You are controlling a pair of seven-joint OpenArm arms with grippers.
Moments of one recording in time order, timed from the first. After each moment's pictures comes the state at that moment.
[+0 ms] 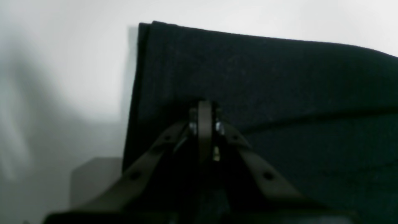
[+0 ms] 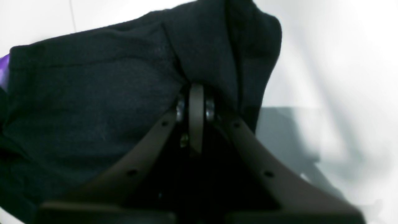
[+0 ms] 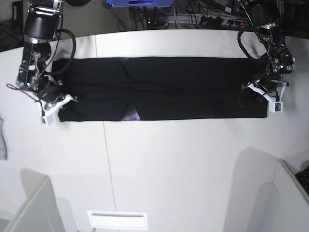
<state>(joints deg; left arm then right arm) 7.1 -14.9 -30.0 79.3 -15.4 -23.1 37.7 1.5 14.5 16.6 73.7 27.3 17.3 -51.7</state>
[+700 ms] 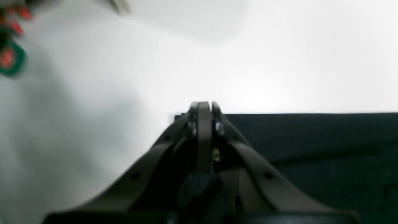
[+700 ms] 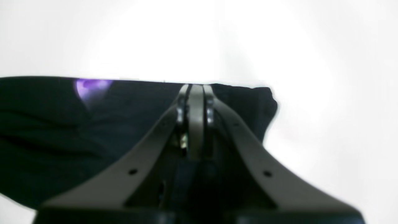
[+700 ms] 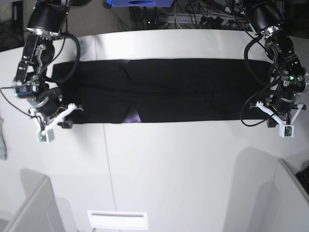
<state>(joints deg) 3.5 -14.6 -32.6 104.0 -14.6 -24.0 54.2 -1.9 11.7 16.3 104.6 24.2 16.0 -60.7</state>
